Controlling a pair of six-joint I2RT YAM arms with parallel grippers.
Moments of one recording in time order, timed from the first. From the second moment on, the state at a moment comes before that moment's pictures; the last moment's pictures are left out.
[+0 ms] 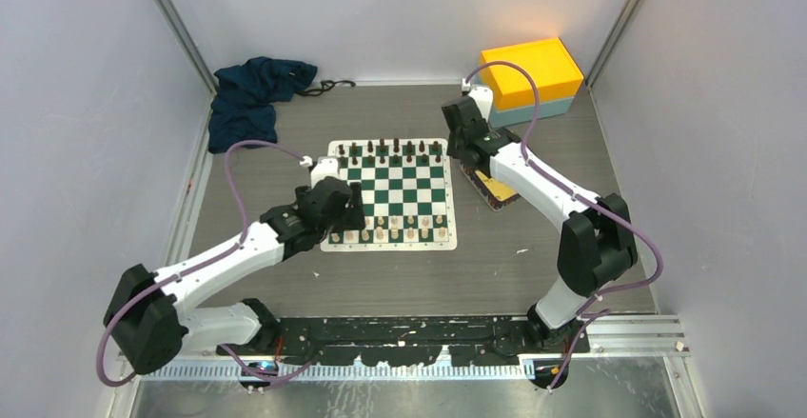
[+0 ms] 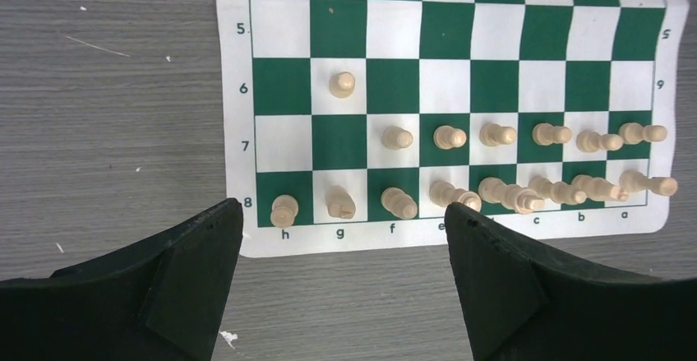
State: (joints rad) left arm -0.76 1.15 0.77 -0.44 -0.44 -0.65; right arm 0.52 1.63 1.34 -0.47 0.46 0.48
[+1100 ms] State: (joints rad) left arm -0.67 1.62 0.95 -0.28 -0.43 -0.63; right arm 0.45 1.62 1.21 -0.34 0.36 0.50
